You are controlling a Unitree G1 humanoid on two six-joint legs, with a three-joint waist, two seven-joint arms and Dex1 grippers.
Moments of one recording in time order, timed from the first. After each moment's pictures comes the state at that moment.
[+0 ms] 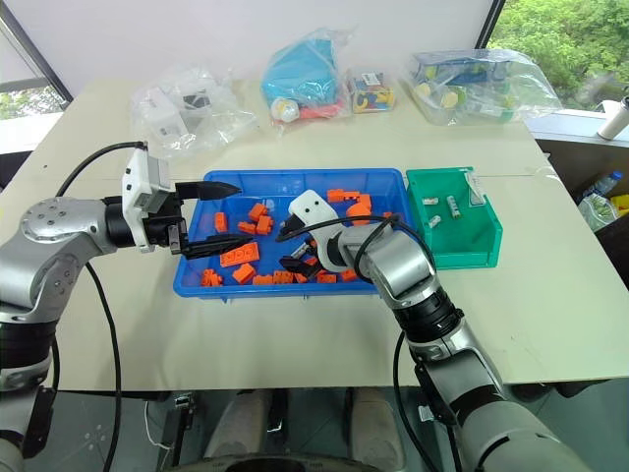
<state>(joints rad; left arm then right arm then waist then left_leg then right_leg) -0.47 0.78 0.05 -0.24 -0.56 0.51 -1.07 -0.71 -0.26 0.34 -0.14 0.22 1.25 0.50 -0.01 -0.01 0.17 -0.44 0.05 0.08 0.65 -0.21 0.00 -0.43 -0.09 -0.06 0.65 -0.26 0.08</state>
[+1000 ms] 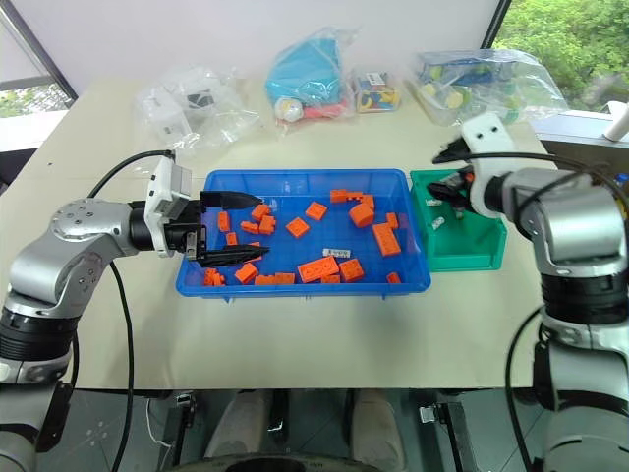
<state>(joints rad) -0.51 0.72 -0.02 -0.21 -0.55 0.50 -1.13 -0.68 -0.82 -0.06 -0.14 0.25 1.22 0.58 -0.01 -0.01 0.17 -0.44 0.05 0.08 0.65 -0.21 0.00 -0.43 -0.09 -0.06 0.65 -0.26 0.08</state>
